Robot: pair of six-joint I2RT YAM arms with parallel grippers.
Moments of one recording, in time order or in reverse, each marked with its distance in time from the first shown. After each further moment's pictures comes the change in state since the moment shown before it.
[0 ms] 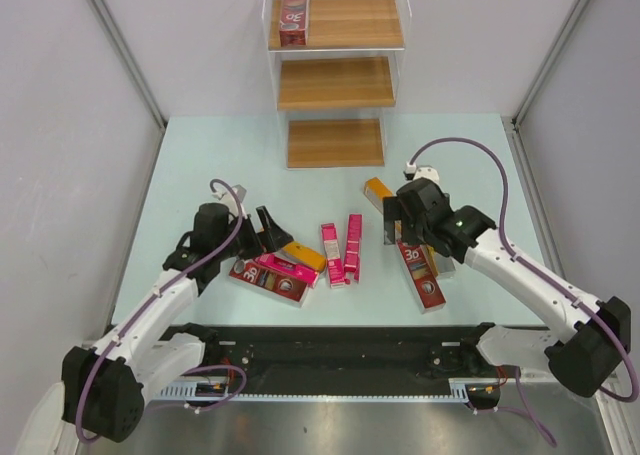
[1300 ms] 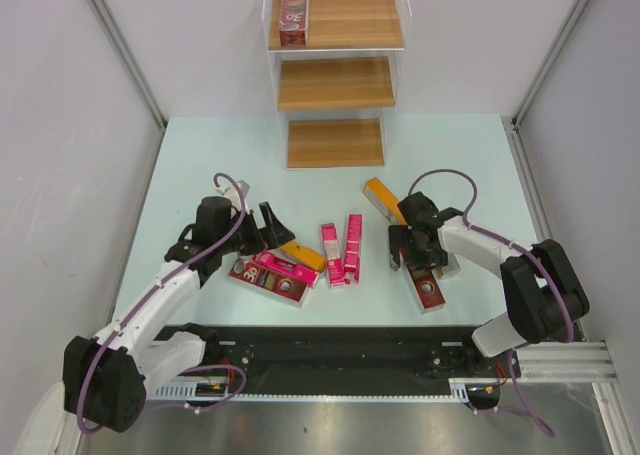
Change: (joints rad) left arm -0.003 0.058 0.057 -0.036 0.014 0.017; right arm -0.208 0.306 -0.227 0.132 -0.253 -0.039
